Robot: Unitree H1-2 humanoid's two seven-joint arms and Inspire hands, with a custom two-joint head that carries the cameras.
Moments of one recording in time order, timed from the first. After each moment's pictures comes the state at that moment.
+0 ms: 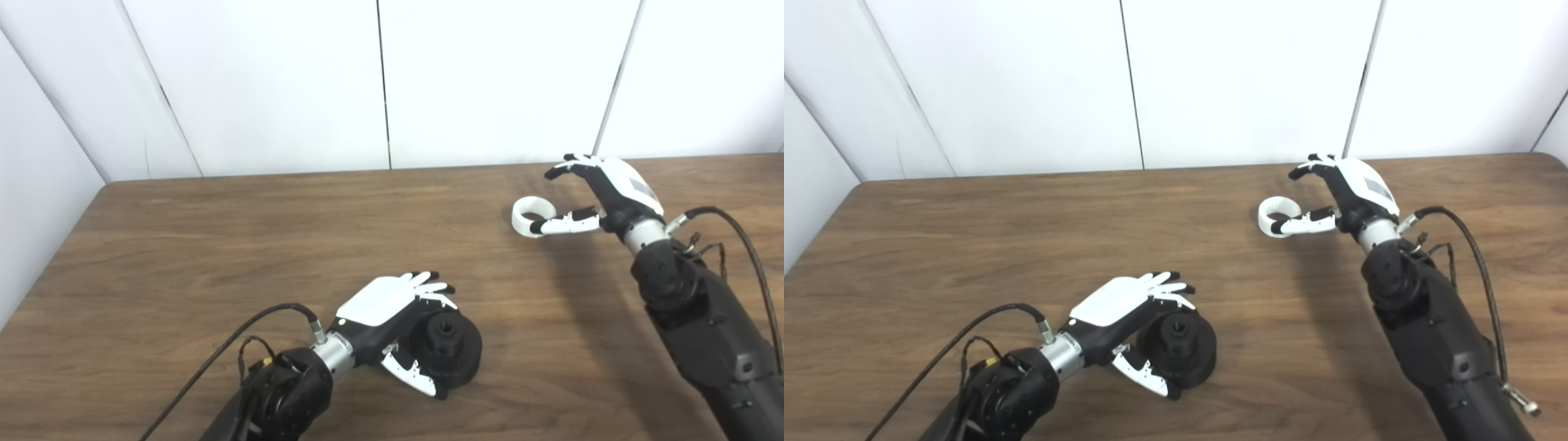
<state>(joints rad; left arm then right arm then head) -0.23 0.29 -0.47 -0.18 0.71 0.07 -0.40 -0.55 -0.40 0.21 0.20 -0.58 0.25 0.09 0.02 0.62</state>
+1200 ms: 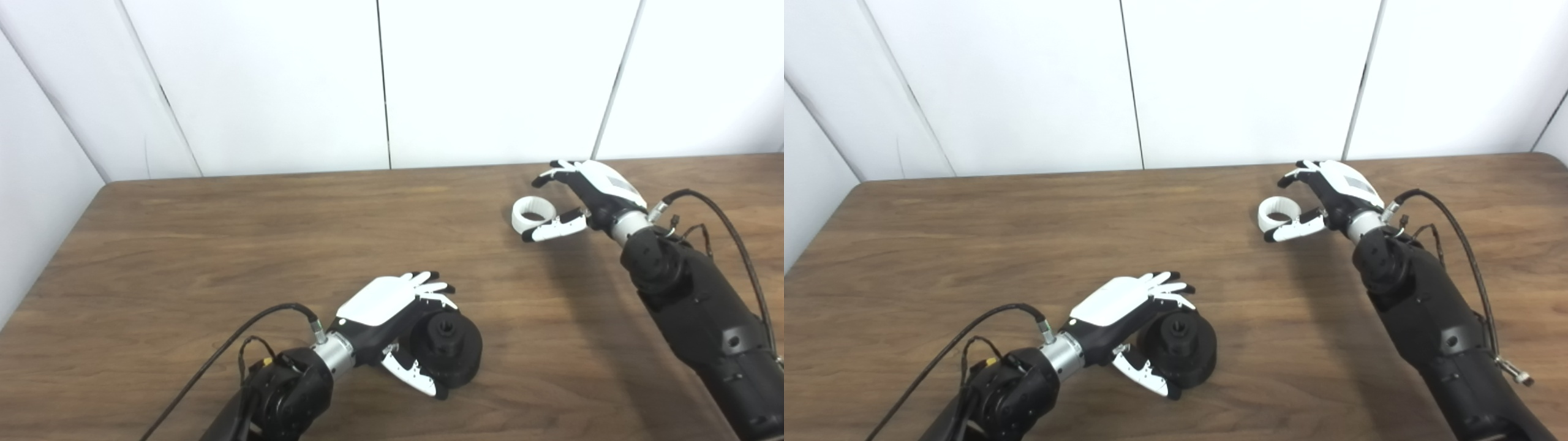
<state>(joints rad) -0.23 0.28 -0.47 -0.18 0.71 0.07 -0.40 -0.60 -0.41 0.27 0.32 -0.61 0.24 0.18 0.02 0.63</state>
